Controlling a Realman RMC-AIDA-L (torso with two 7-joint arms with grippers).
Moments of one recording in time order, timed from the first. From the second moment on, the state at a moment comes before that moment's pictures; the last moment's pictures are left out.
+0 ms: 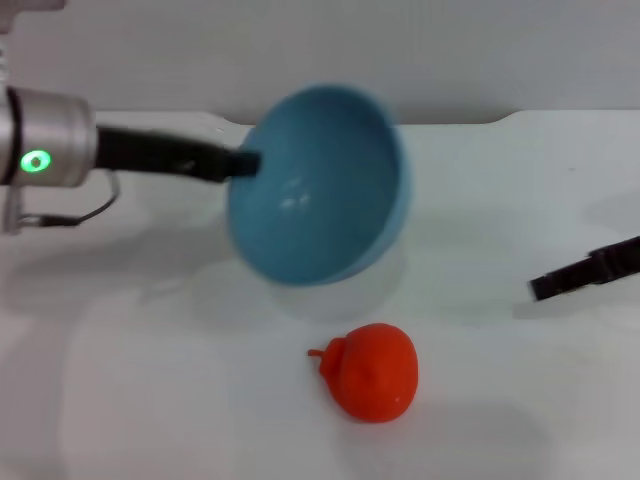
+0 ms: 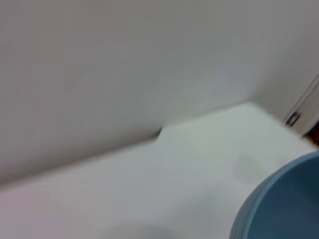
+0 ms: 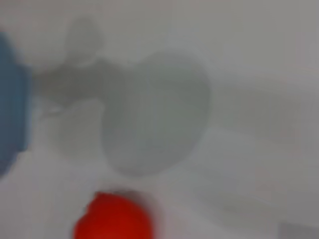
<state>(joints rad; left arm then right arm) -0.47 -2.05 1.18 1.32 2.09 1.37 -2.47 0.69 2.06 -0.64 -1.04 -2.63 -1.76 2.36</state>
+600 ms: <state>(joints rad) -0.40 -2.05 1.09 1.48 2.40 1.65 -2.66 0.74 2.07 -1.03 -0.83 -2.27 -1.56 2.02</state>
